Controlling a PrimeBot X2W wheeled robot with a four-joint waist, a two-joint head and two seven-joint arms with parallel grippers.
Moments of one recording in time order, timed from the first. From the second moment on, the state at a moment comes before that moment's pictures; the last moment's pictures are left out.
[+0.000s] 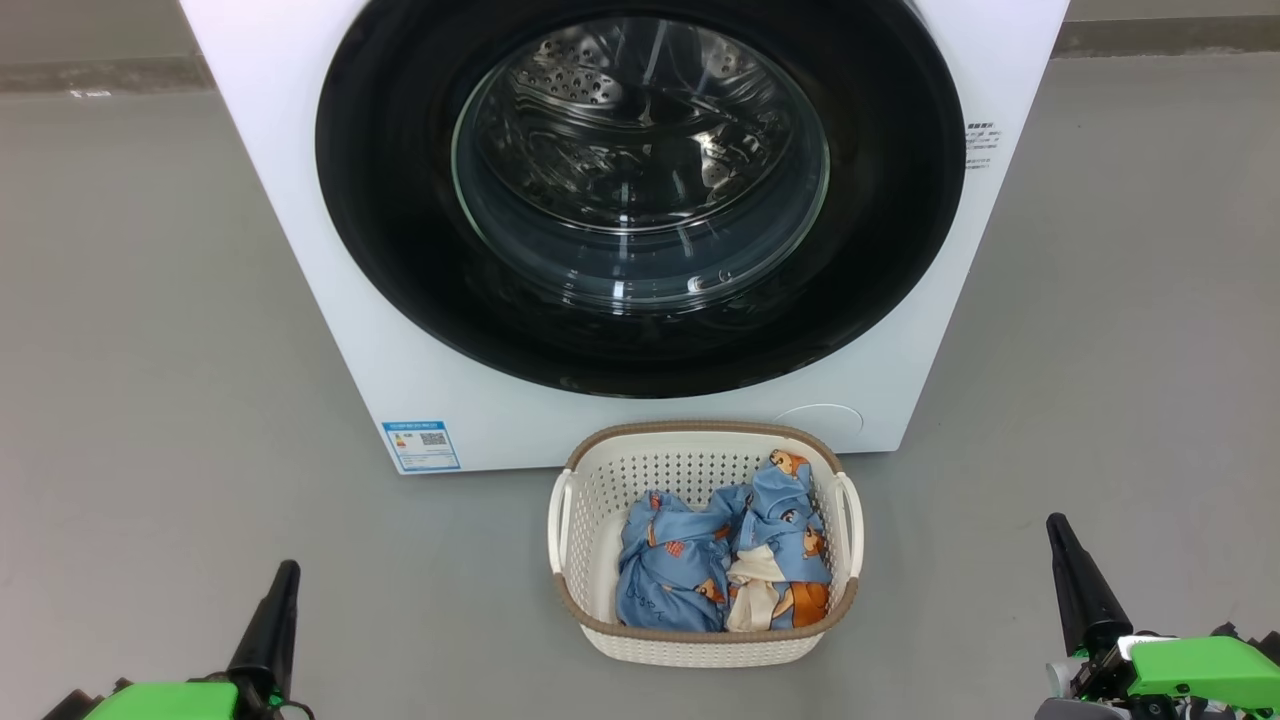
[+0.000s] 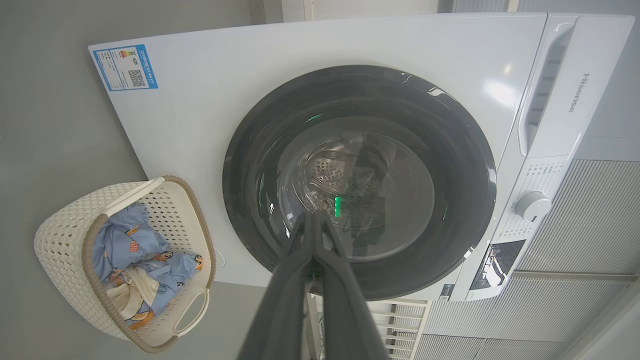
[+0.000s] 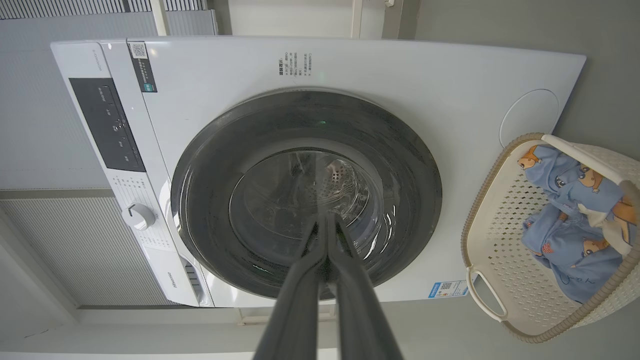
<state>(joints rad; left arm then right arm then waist) -0.07 0.04 0.08 0.26 -1.62 -0.13 0.11 -0.06 -0.05 -0.14 0.27 1.62 0.13 0.11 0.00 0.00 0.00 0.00</state>
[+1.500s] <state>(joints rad) -0.01 0.01 0.05 0.30 -1.56 -0.13 0.07 -0.01 -0.03 -0.12 0.32 1.55 0.13 0.07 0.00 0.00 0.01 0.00</state>
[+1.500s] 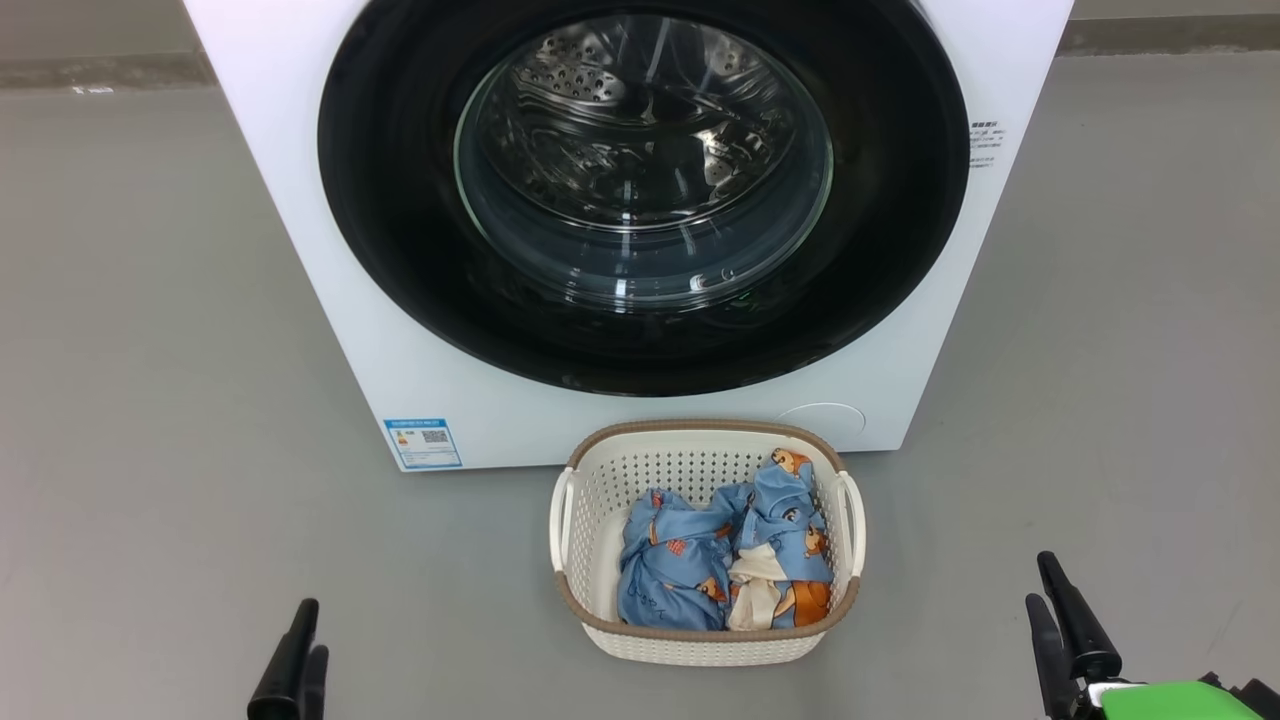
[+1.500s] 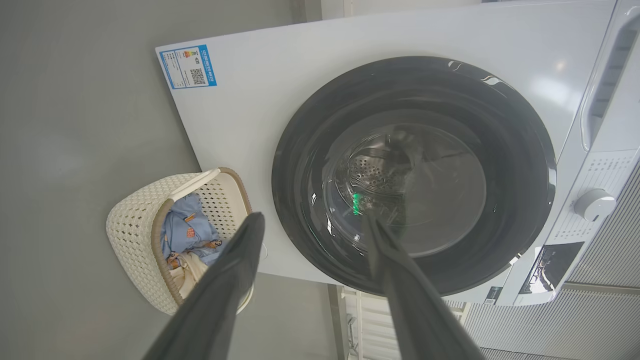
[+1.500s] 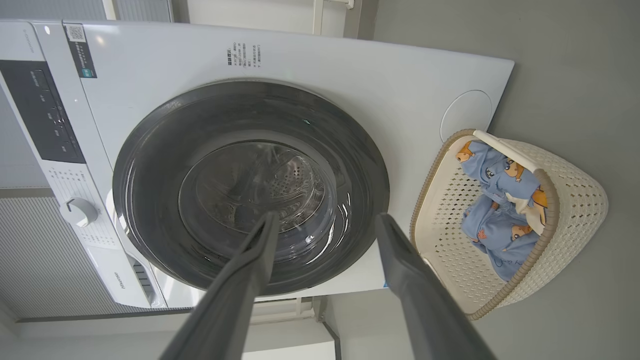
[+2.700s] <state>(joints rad) 0.00 0.02 0.01 0.26 -1.07 -0.13 -0.03 -0.01 -0.07 -0.05 0.32 1.08 0.13 -0.04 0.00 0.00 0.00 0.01</state>
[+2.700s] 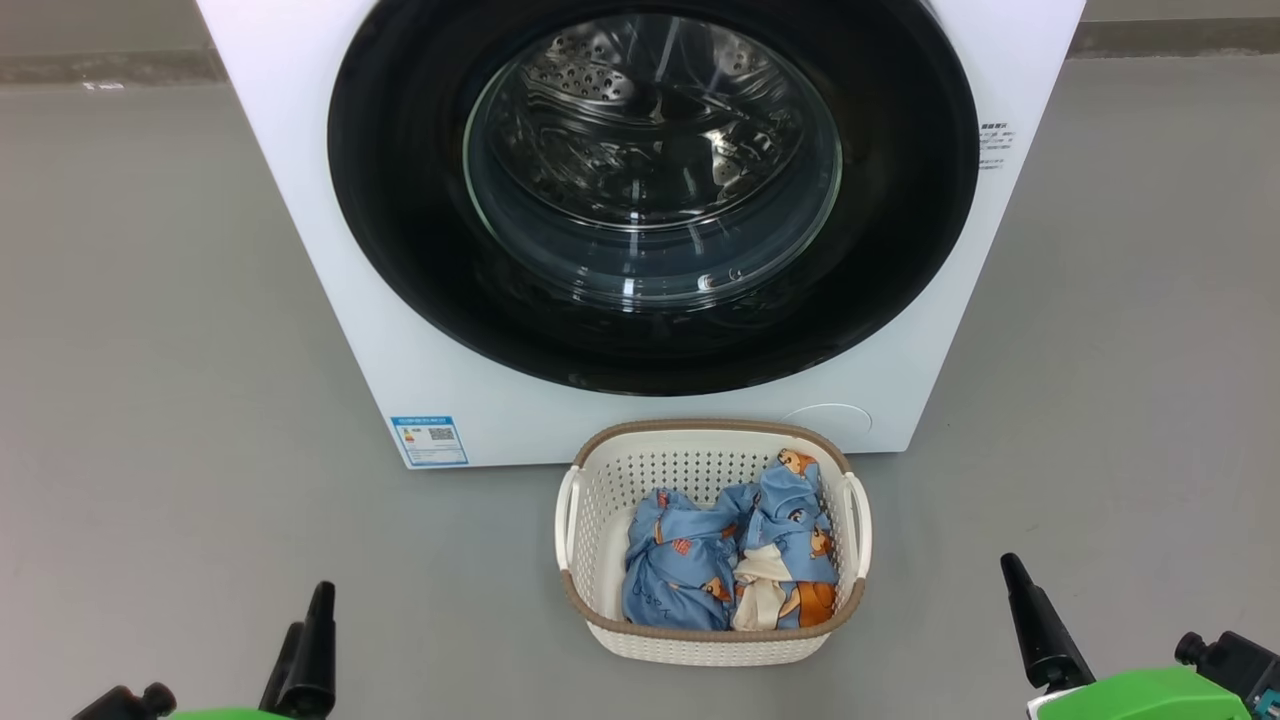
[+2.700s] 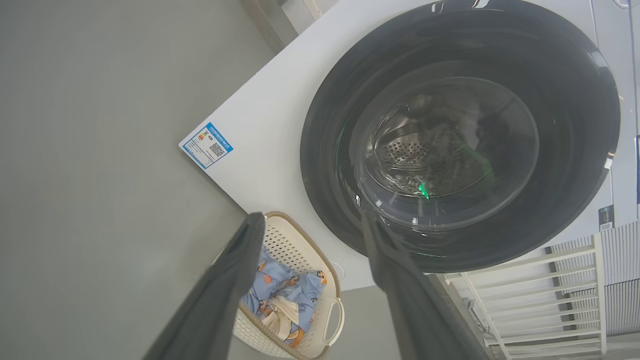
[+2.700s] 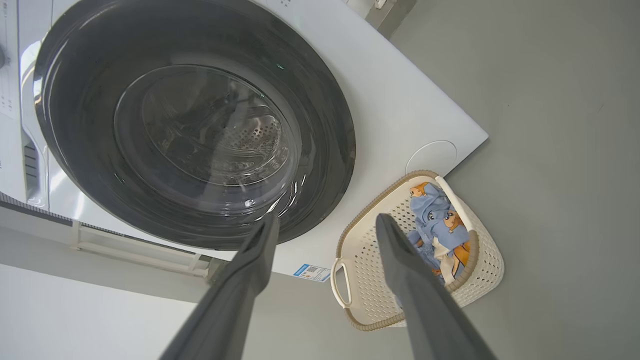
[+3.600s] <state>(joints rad) 0.00 0.04 -0.02 0.21 -0.76 -0.13 -0.11 -0.01 -0.09 -0.04 0.31 0.79 0.13 -0.11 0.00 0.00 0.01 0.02</state>
